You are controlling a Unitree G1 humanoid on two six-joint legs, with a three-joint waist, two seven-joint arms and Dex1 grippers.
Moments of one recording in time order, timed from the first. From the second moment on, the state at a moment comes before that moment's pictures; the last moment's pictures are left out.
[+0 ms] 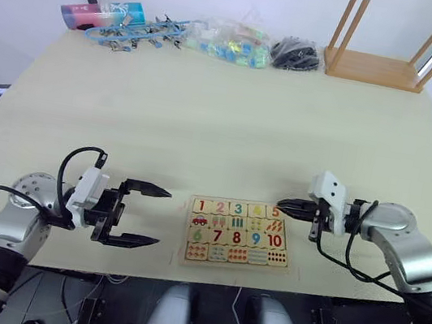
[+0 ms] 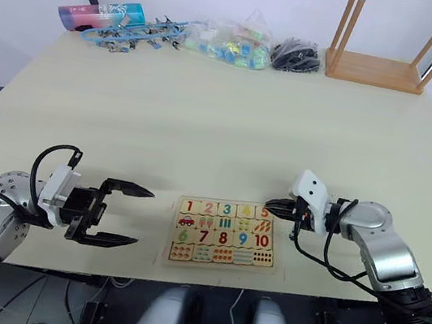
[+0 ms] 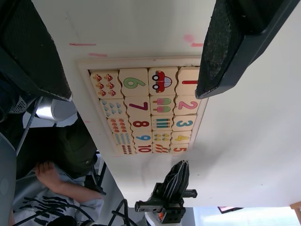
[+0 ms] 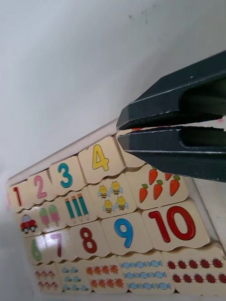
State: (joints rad) left arm -0.10 0.88 -0.04 0.19 -0.71 -0.25 -1.59; right arm -0.32 -0.65 0.19 -0.14 0.30 0.40 1.06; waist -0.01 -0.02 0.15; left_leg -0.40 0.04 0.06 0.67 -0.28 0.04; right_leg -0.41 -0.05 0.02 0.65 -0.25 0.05
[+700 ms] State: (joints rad) left arm -0.09 0.89 -0.04 0.19 -0.71 -0.25 -1.59; right arm -0.29 -0.61 0.22 0.01 0.24 0.22 1.10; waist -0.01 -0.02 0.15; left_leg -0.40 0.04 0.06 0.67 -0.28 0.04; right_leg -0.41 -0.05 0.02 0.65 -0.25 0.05
